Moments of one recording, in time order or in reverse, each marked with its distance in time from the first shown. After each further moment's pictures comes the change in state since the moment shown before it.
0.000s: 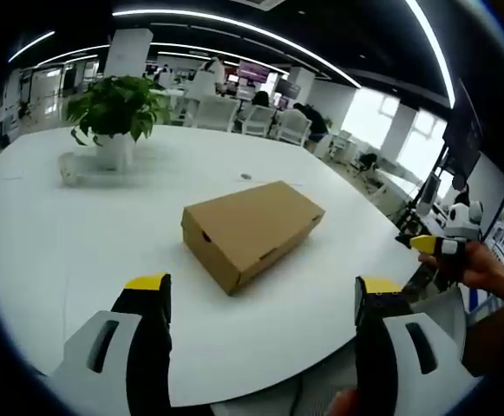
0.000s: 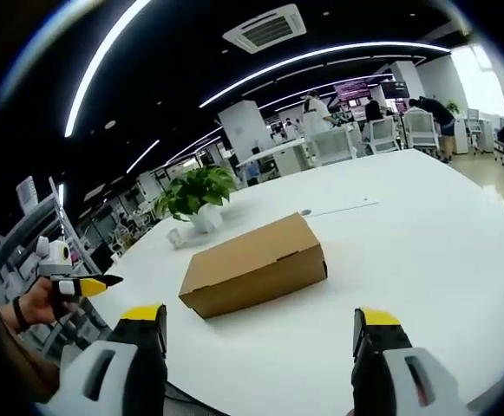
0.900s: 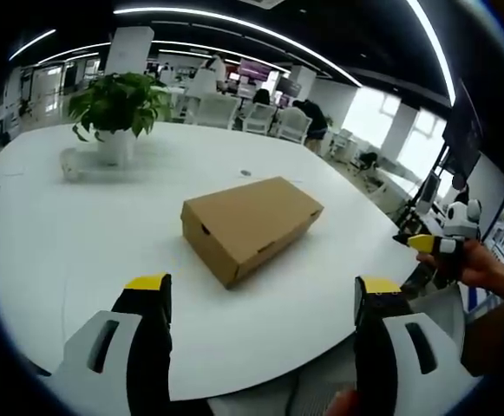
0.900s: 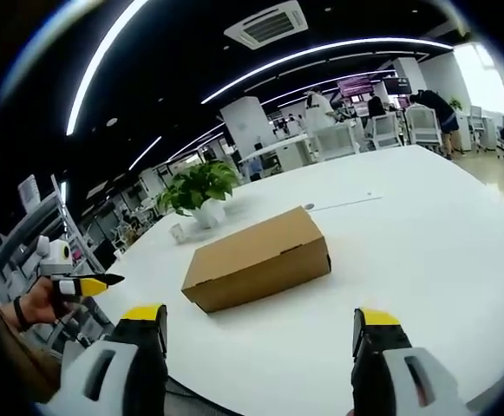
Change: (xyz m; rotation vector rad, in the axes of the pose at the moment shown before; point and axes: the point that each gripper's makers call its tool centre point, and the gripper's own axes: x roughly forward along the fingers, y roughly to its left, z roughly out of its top) left arm -0.005 -0.004 -0.008 -0.006 0.010 0.001; right arm 0.000 0.003 -0.008 0.001 0.024 0.016
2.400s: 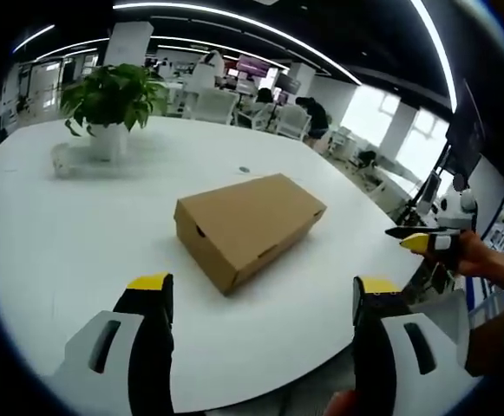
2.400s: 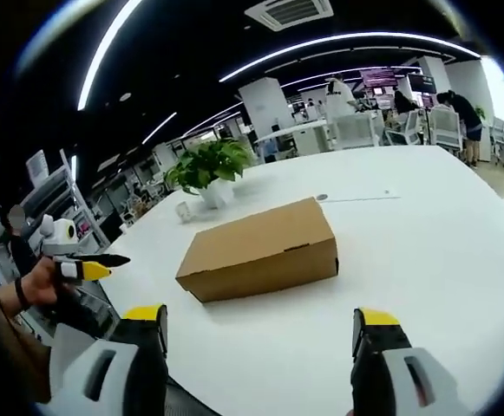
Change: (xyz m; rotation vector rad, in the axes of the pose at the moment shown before) left arm 0.030 0.000 0.001 -0.014 0.018 -0.015; right arm 0.038 -0.008 0.007 -0.101 0.112 0.061
